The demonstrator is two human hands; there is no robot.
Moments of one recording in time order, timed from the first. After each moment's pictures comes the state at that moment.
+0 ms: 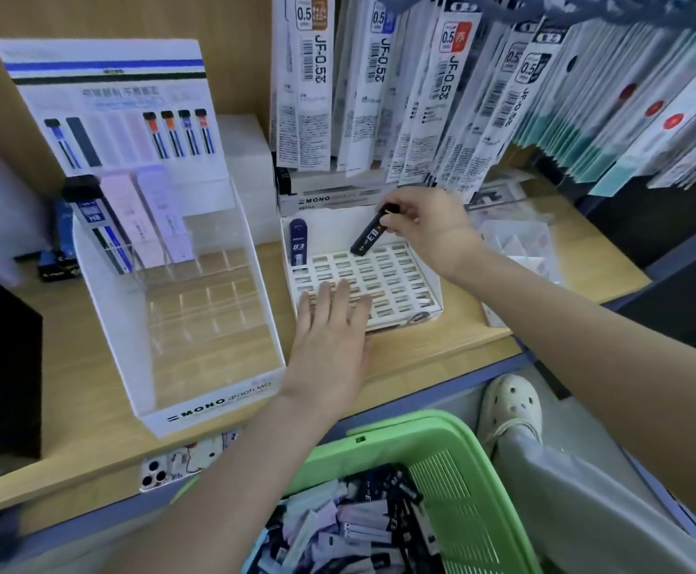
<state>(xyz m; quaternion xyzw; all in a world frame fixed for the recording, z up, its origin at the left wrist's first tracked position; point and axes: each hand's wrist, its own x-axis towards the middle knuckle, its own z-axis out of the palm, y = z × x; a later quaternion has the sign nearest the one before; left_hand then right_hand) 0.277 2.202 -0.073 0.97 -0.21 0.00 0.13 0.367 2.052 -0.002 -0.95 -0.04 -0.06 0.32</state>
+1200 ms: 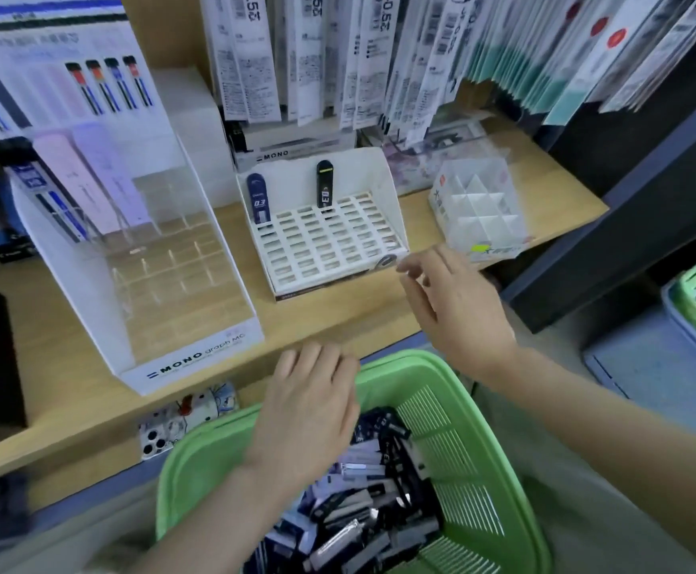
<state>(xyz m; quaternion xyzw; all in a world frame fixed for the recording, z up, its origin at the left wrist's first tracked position) 0.185 2.225 -0.091 0.93 -0.33 0.09 0.13 0.217 2.027 -0.054 -0.96 -0.09 -0.20 0.16</state>
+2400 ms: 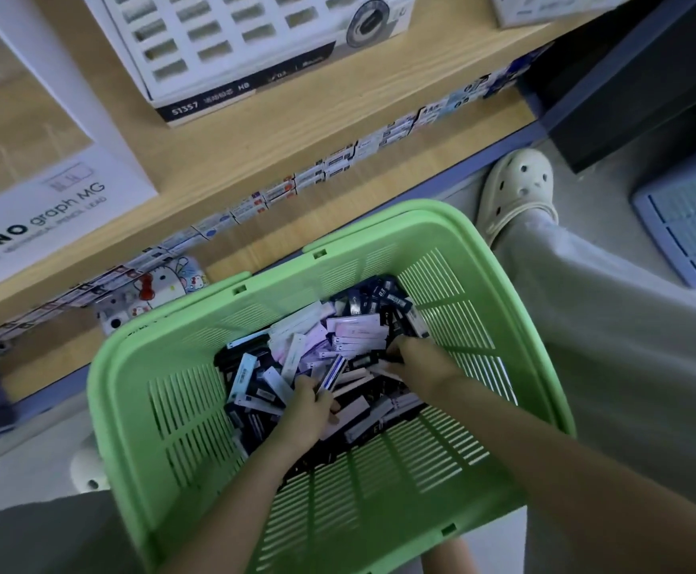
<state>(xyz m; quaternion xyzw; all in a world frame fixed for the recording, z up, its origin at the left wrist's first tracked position) 0.089 2.224 -0.288 0.73 0.17 -0.51 0.43 0.092 2.041 -0.280 -0.86 0.15 0.42 0.24</state>
